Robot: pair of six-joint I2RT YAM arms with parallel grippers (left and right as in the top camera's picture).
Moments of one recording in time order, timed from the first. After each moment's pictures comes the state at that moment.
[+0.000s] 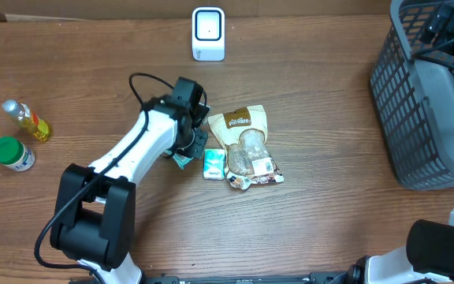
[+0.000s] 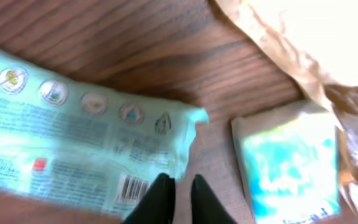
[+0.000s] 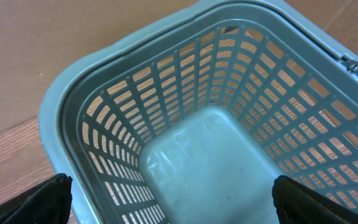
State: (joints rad) left arm -0.35 1.83 1.26 -0.85 0.02 -0.01; right arm -0.26 1.70 1.99 -1.01 0.18 0.17
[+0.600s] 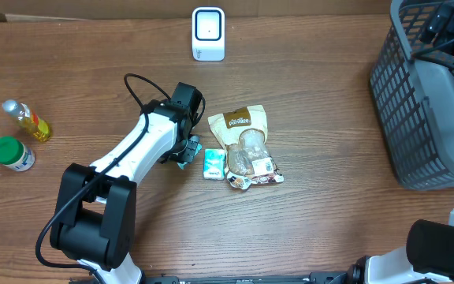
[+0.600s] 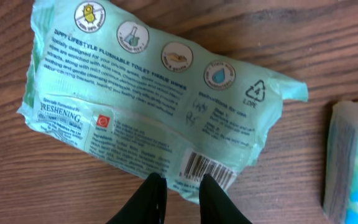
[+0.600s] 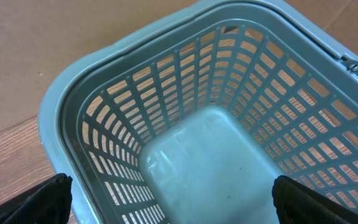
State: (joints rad) left arm -0.35 1.83 1.21 -0.87 -0.17 -0.07; right arm -0.26 1.70 1.99 -1.01 0.18 0.17
